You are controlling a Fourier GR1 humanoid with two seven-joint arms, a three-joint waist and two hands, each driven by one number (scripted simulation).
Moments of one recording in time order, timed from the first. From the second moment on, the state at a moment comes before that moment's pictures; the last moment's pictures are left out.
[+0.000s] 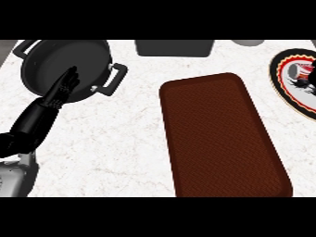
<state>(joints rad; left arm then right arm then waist) -0.20 0.29 -0.02 -1.62 0.01 -0.19 -0.03 -0.63 -0.63 0.07 -0.84 0.76 -0.41 0.36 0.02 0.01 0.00</state>
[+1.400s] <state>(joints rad) -0.18 0.26 -0.01 -1.65 -0.01 -0.20 -0.01 -0.79 -0.62 -0.42 -0.35 0.32 -0.30 -0.40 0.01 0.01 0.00</state>
